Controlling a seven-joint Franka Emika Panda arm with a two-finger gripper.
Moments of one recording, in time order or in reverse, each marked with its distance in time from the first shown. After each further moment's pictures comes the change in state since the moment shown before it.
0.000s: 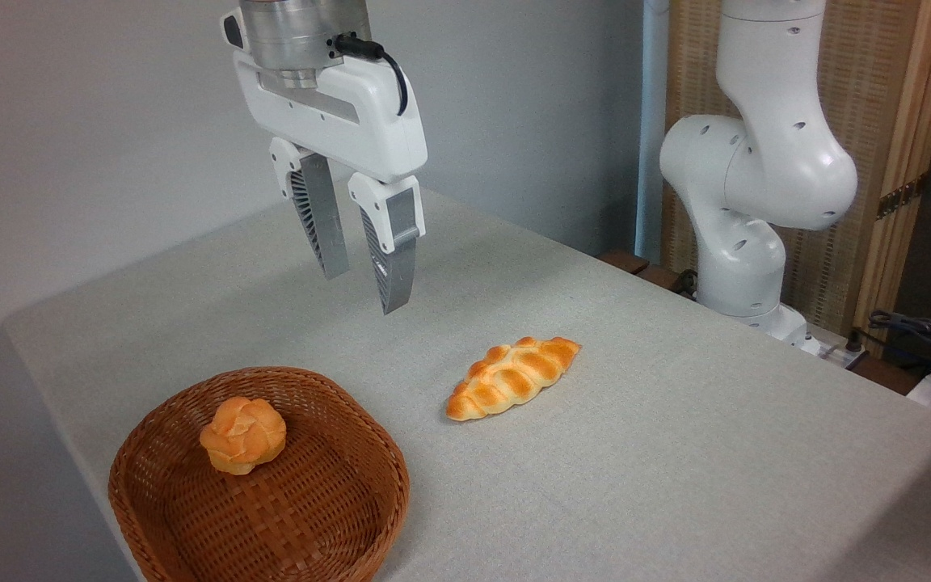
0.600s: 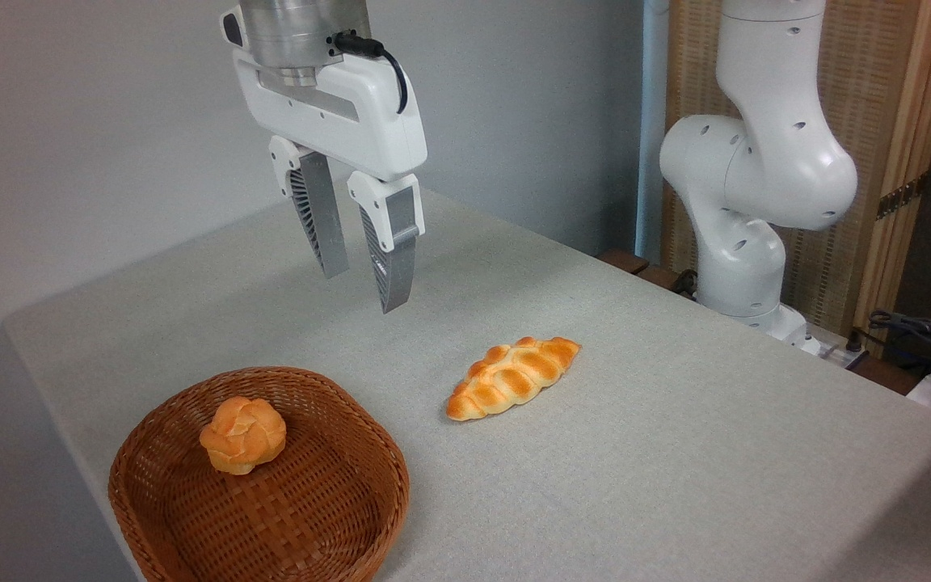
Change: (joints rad) arm 0.000 0.001 -0.001 0.003 0.000 -0.001 0.000
